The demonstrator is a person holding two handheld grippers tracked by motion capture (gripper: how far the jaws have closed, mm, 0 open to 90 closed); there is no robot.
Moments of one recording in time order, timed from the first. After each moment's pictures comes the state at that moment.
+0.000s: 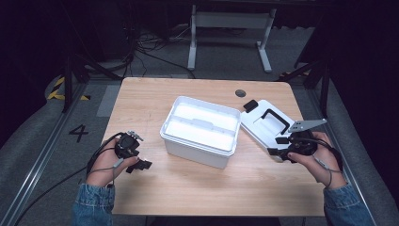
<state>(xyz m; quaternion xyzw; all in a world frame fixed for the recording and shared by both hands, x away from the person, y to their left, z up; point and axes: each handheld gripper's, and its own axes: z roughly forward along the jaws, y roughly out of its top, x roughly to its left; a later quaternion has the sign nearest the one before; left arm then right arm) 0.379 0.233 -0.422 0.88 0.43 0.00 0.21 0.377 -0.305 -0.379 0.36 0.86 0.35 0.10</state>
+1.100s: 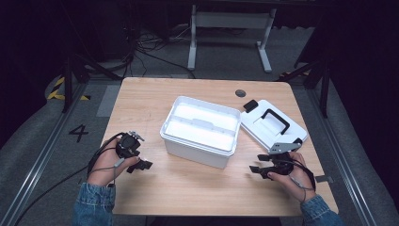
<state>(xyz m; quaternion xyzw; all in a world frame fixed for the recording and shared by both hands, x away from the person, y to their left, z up) 0.382 0.231 -0.425 0.88 0.42 0.00 0.20 0.363 -0.273 -0.470 0.34 0.86 0.37 0.09</state>
